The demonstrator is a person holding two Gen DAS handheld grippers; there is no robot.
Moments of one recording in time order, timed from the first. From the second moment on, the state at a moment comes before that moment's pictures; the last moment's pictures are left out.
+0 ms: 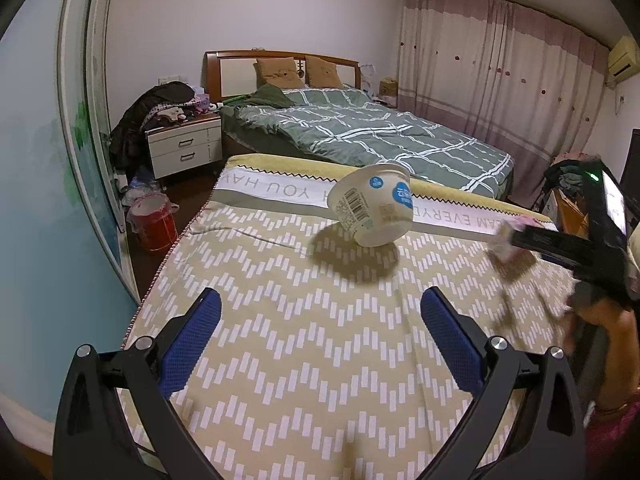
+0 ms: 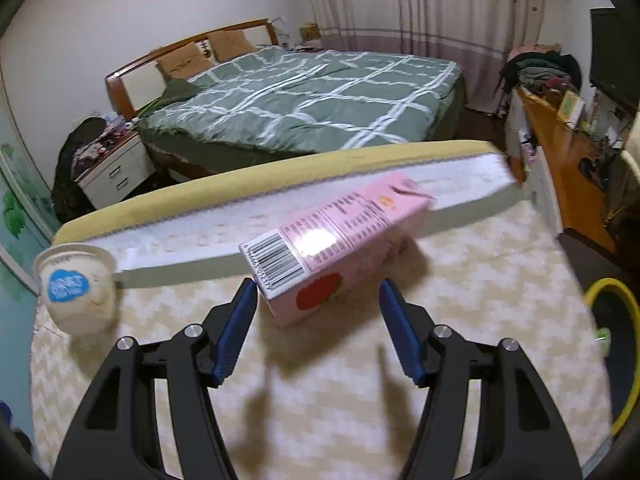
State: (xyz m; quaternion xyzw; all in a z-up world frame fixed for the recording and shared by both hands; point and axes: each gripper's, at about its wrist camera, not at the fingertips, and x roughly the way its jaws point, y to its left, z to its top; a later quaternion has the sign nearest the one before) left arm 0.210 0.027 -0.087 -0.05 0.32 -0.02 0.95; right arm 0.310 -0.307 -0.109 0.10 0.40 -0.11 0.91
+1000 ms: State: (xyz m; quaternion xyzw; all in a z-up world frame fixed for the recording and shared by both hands) left arm 0.210 0.018 -0.090 -0.04 0.33 -0.04 0.94; right arm 0.299 -0.352 -0.115 0.12 0.38 -0.14 0.91
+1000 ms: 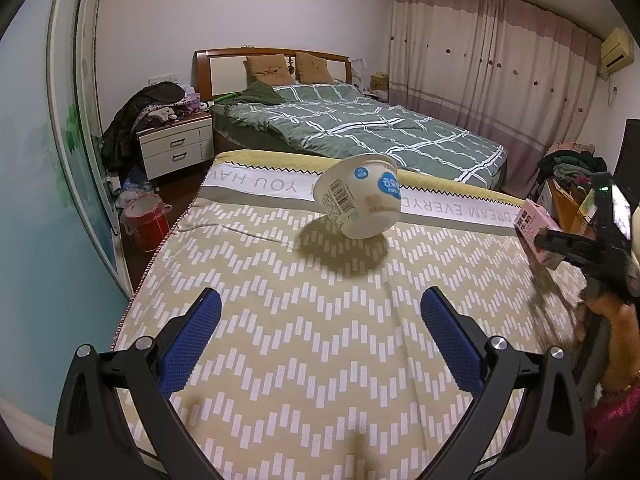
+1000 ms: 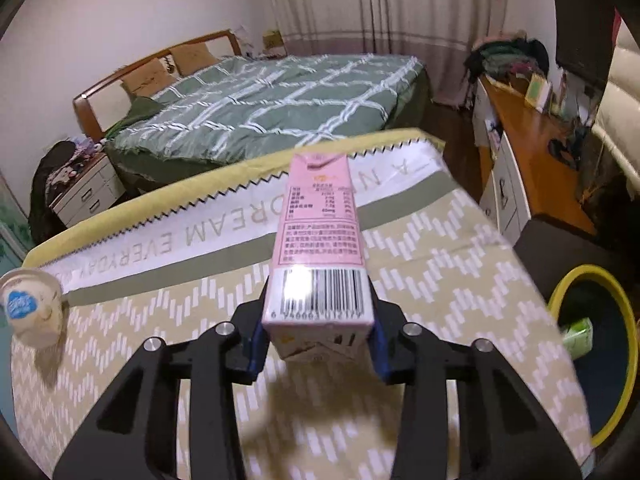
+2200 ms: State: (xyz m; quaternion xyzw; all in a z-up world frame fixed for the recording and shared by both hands) left arm 0.211 0.006 -0.095 -0.01 0.33 -0.04 0.94; right arm 0.090 -0.536 -0.113 0.23 0.32 -0.32 0.86
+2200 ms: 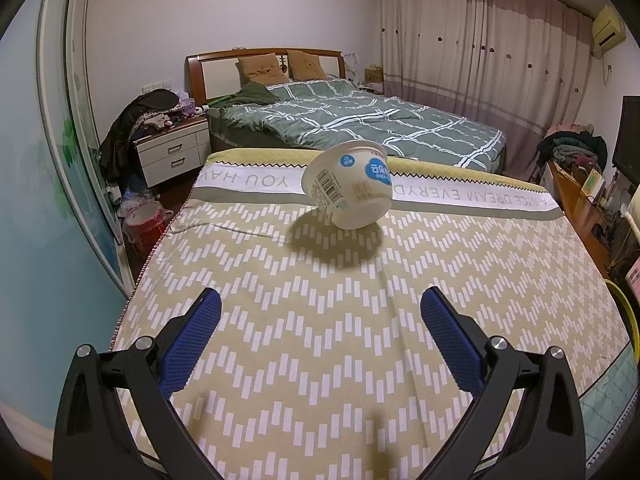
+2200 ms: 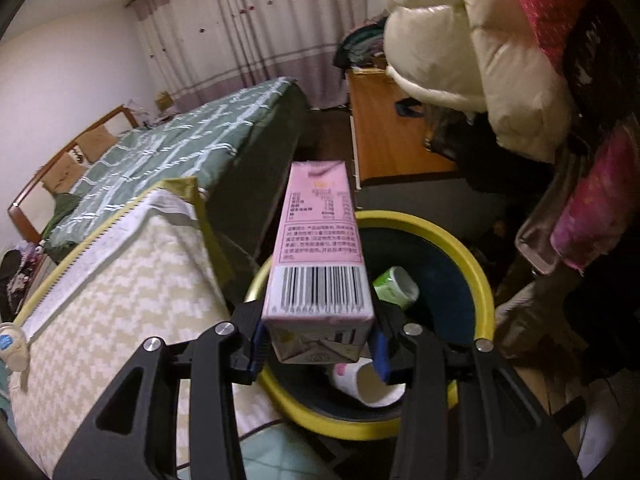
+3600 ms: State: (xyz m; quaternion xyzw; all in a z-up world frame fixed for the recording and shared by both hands) left arm 0.374 -0.018 -0.094 -0.07 0.46 -0.03 0.89; right arm 0.097 -0.530 -0.115 0.21 0.31 -0.31 0.87
